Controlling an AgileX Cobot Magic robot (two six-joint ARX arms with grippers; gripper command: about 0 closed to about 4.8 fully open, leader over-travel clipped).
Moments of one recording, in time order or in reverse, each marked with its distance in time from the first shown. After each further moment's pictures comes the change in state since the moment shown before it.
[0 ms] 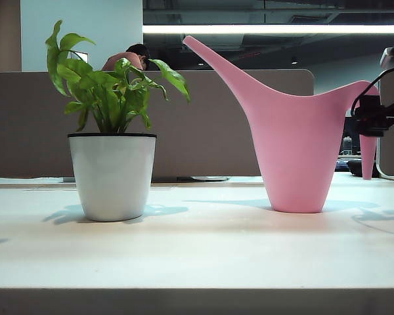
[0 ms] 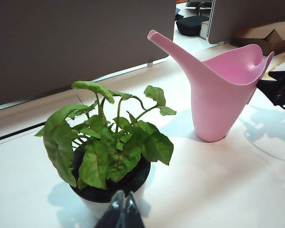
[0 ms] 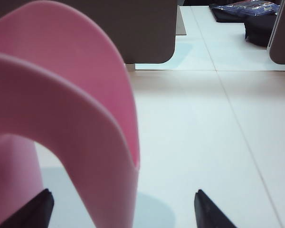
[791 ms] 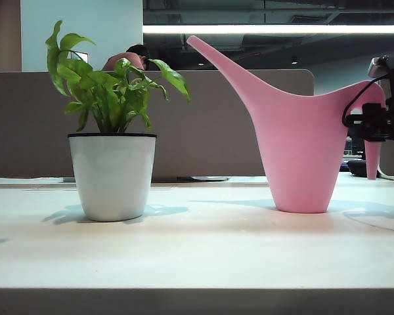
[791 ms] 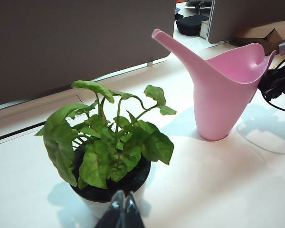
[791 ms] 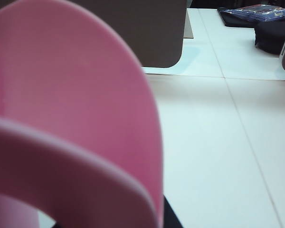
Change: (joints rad) left arm 0.000 0.000 0.000 -0.001 0.000 0.000; right arm -0.004 0.105 0.101 0.006 -0.026 -0.039
